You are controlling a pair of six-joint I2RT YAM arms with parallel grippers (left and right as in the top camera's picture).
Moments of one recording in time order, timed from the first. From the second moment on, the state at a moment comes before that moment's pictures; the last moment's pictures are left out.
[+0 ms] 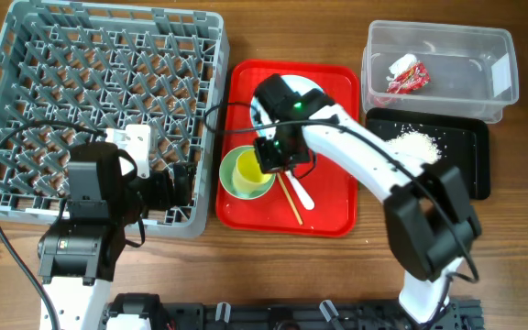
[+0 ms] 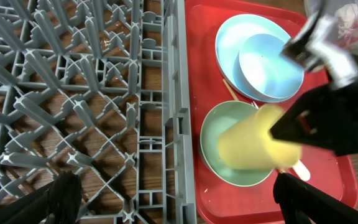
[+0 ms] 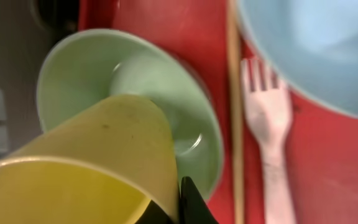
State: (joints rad) left arm -0.05 0.87 0.84 -0.78 0.23 -0.10; right arm 0.60 1.95 1.49 -0.95 -0.29 0.36
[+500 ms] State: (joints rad) left arm -0.05 0.95 0.84 -0.45 0.73 -0.10; right arm 0.32 1.71 1.53 -0.87 -0.87 0.20
